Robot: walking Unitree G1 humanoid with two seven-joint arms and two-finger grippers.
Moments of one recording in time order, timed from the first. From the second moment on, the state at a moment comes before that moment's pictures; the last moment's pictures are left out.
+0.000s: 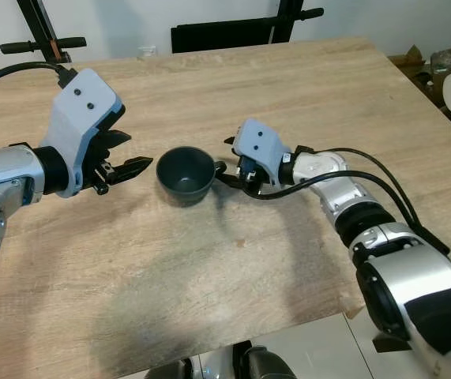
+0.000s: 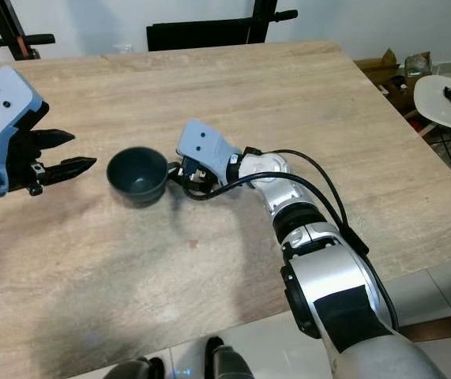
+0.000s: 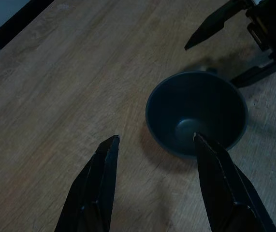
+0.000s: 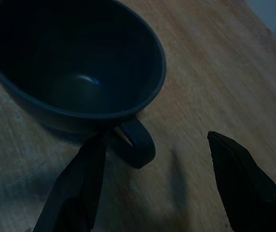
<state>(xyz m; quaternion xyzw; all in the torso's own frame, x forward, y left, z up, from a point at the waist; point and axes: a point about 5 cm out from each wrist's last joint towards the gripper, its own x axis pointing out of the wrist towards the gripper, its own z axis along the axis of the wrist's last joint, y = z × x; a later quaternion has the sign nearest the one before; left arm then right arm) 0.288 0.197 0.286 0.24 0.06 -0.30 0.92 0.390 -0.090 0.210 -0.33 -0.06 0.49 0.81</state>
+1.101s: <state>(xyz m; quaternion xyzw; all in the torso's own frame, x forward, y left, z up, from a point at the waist) 0.298 0.187 0.279 0.21 0.05 -0.30 0.93 0.372 -0.083 0.184 -0.21 -0.01 0.60 0.77</state>
